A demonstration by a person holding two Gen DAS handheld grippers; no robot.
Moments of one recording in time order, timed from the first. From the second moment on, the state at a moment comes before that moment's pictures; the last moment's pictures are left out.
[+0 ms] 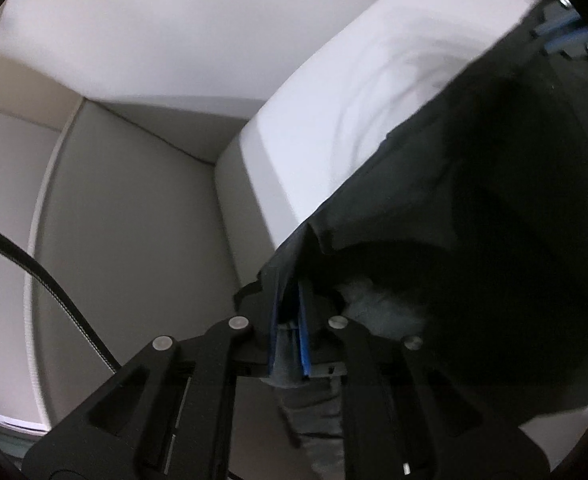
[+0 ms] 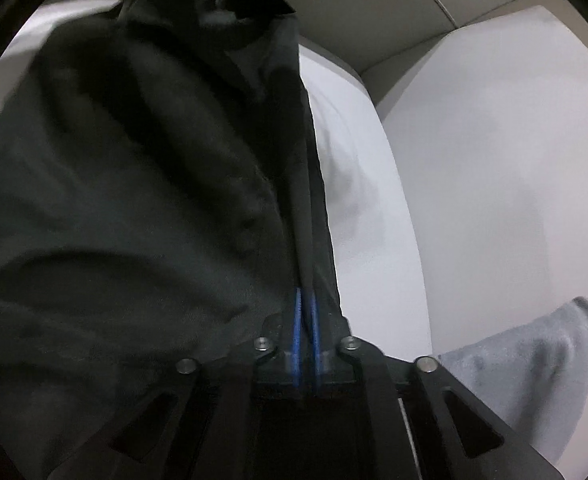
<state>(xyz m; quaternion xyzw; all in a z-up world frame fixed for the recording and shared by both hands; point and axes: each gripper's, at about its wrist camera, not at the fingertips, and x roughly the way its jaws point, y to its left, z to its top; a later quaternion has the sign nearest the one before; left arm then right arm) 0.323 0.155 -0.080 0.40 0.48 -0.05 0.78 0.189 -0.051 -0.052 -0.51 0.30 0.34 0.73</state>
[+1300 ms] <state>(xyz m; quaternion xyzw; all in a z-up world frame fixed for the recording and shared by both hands) 0.190 0.295 -0.078 -0.31 0.44 0.10 0.84 0.093 -0.100 -0.002 -0.12 0.40 0.36 0.83</state>
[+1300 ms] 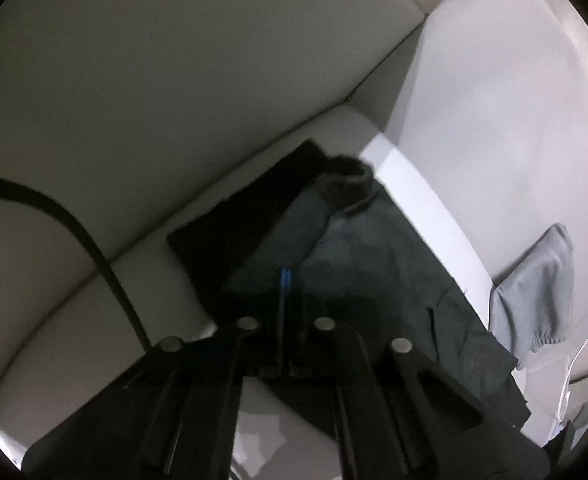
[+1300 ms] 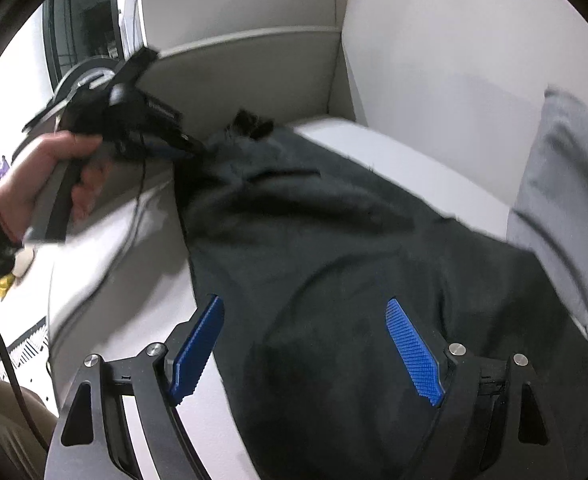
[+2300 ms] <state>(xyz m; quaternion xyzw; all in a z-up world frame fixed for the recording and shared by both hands) 0.151 0.269 -0.079 -0.34 0.43 0.10 0.83 0.075 -0.153 -0.028 -0.05 0.41 0.34 0.85</state>
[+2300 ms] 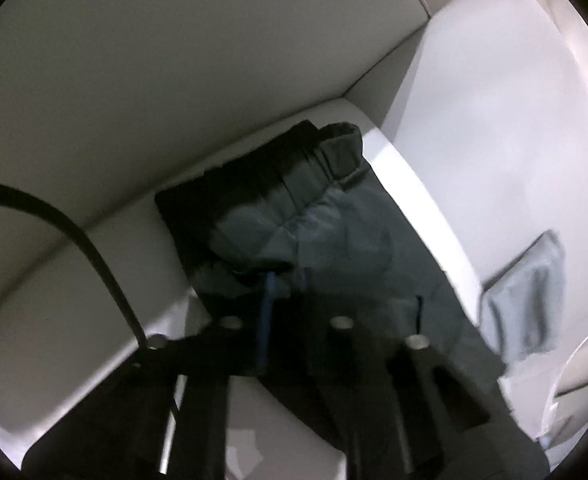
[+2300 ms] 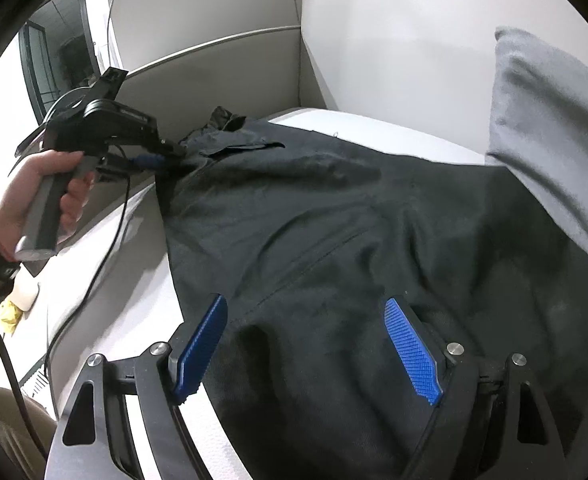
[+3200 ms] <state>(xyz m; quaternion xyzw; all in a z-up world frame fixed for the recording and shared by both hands) 0.240 0.210 -0.029 -0.13 0.47 0.15 0.86 0.077 -0.151 -0.036 -0.04 0.43 0.33 0.84</state>
